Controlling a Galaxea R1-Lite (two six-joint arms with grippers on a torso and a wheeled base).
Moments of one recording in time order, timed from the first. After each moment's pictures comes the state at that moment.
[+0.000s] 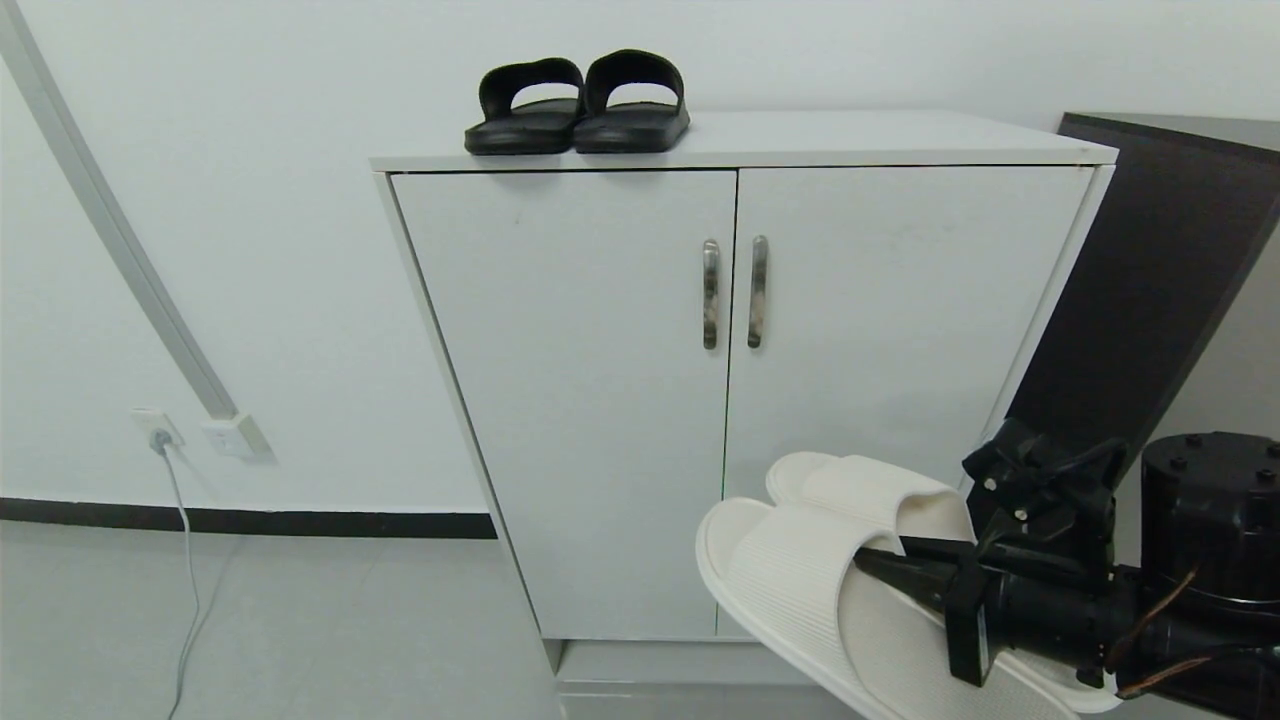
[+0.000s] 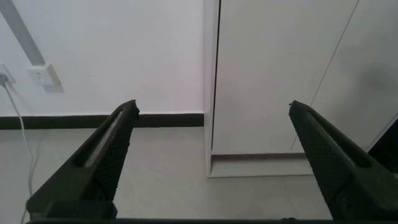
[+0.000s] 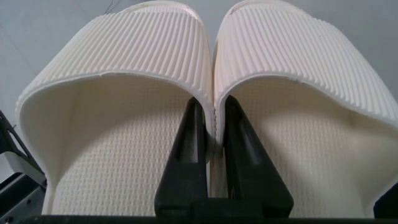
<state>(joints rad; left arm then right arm) 0.00 0.00 0.00 0.00 0.00 0.01 0.65 1.50 -0.45 -0.74 0.16 0.00</state>
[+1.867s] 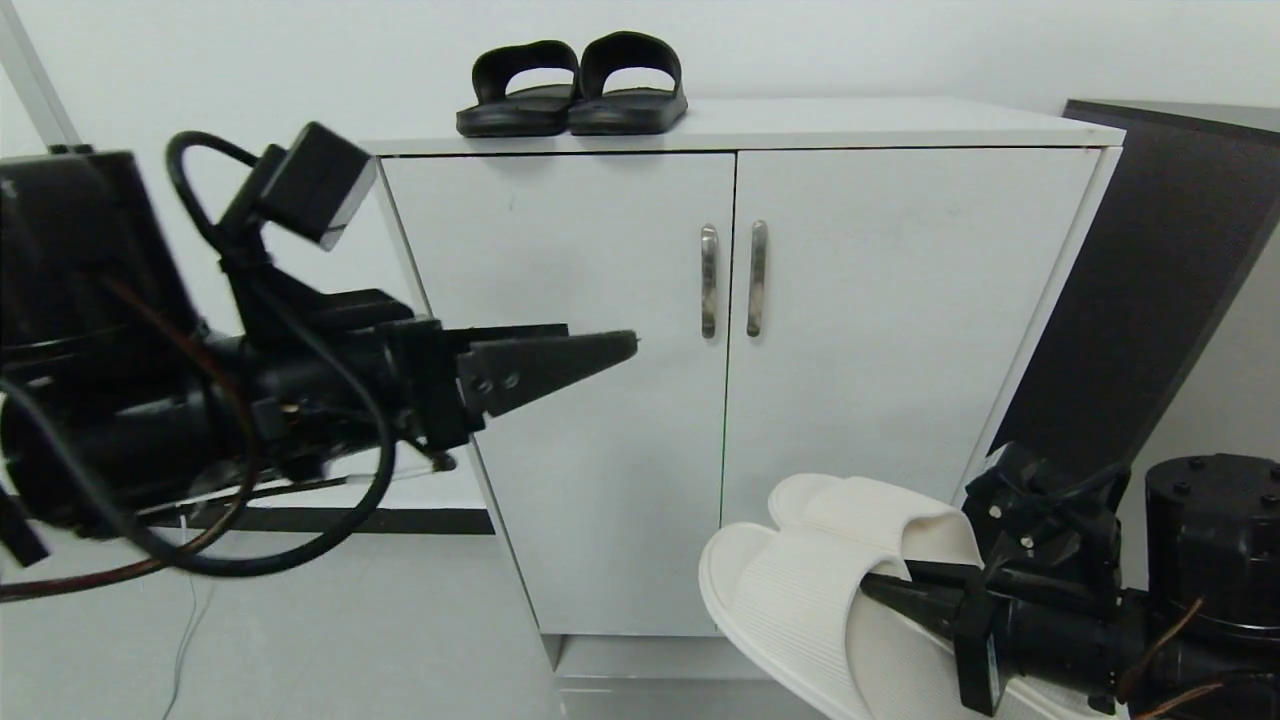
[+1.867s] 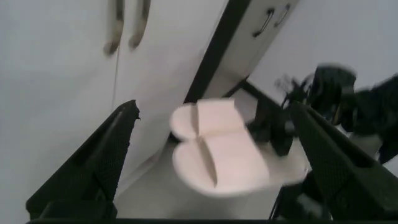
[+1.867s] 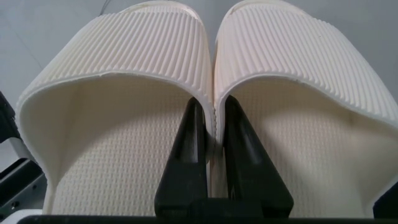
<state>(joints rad) -0.47 1.40 -0.85 -0.56 -0.53 -0.28 0.65 1.49 -0.41 -0.74 0.16 0.00</state>
